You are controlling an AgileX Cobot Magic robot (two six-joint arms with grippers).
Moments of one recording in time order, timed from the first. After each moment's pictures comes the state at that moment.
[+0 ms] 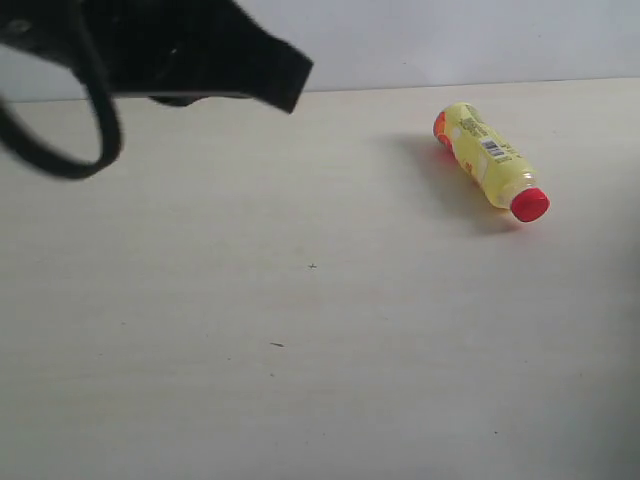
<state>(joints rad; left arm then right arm) -1.00 1.28 -1.22 0.30 0.81 -0.43 0.08 0.00 0.00 -0.14 0.31 0.13</state>
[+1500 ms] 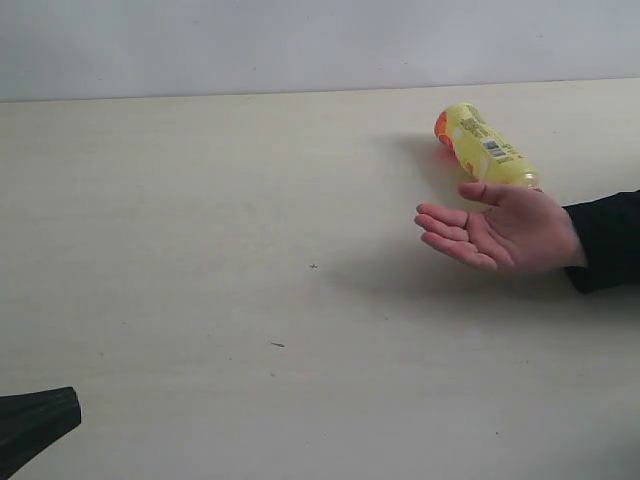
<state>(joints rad) -1.00 0.34 0.00 0.37 0.04 -0.37 0.08 0.00 0.00 0.05 -0.41 0.21</state>
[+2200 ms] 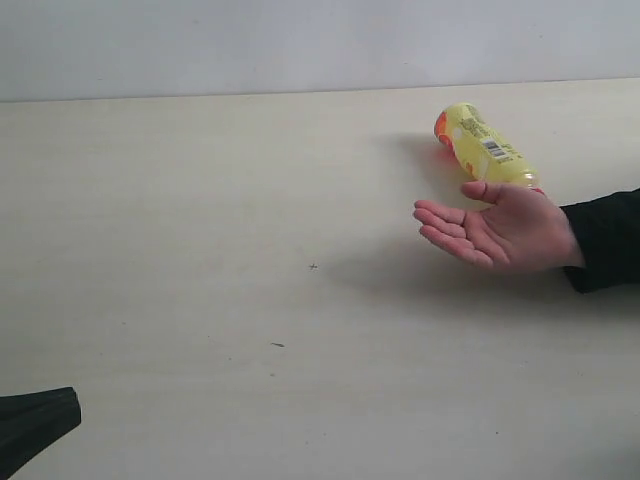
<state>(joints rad) -1.00 0.34 0.00 0.37 0.04 -0.35 0.08 1.46 -1.41 0.18 0.68 -0.03</state>
